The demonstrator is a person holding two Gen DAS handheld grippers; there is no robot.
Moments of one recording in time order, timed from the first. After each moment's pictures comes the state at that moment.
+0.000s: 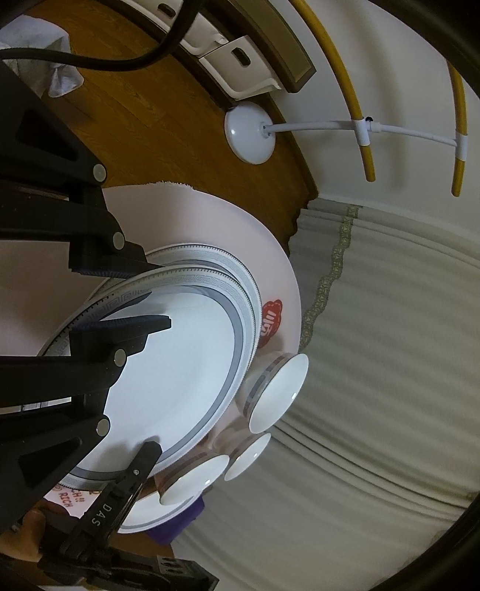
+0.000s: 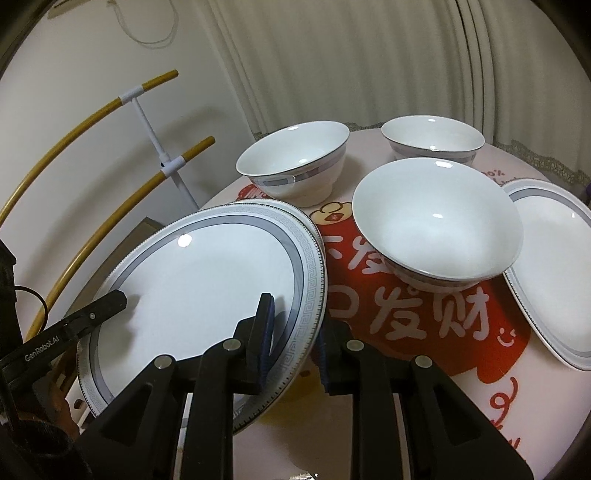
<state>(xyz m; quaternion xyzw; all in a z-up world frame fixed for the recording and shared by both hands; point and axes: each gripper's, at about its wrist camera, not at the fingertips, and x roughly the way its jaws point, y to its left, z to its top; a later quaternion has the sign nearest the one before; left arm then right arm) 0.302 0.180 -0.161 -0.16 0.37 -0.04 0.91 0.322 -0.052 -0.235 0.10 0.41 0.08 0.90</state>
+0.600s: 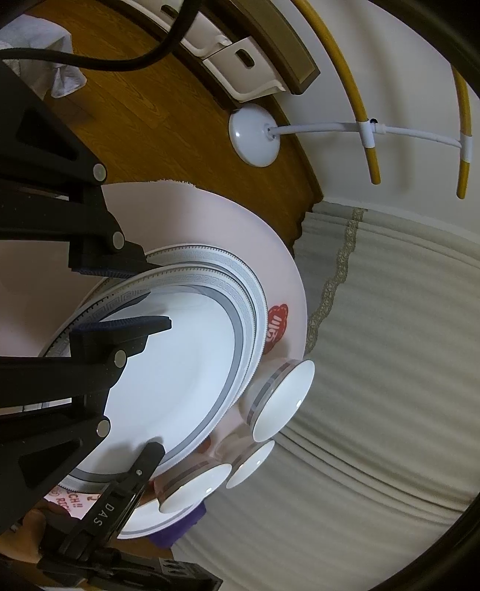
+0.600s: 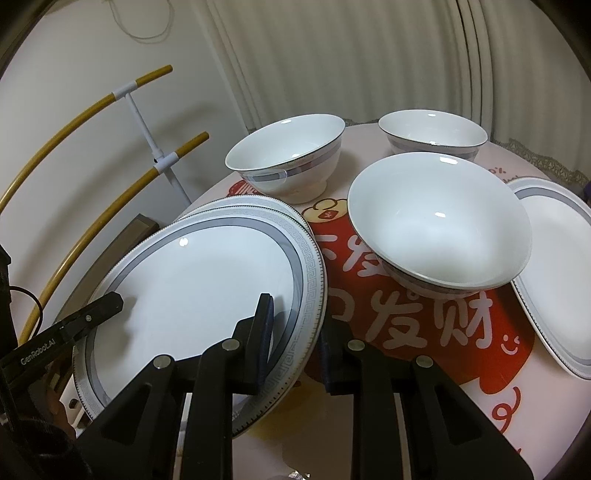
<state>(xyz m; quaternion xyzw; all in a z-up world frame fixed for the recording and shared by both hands) 0.320 0.180 -0.176 -0.16 0.38 -0.04 0.91 0.333 -0.050 -0.241 0.10 0.41 0.07 0.90</state>
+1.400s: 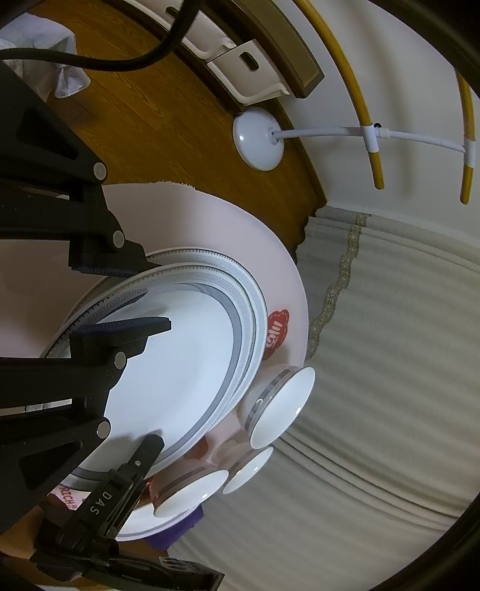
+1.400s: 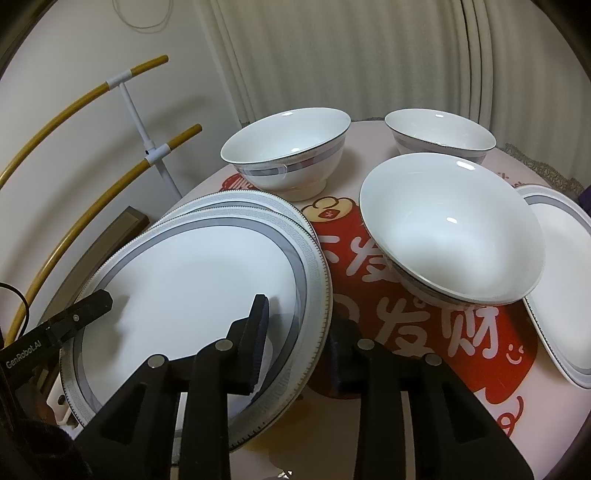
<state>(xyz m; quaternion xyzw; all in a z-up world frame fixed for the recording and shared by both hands) 0.322 0.183 -0.175 -0.16 0.39 -0.03 0.91 0.344 -0.039 -0.248 0.08 0.42 0.06 0.90</state>
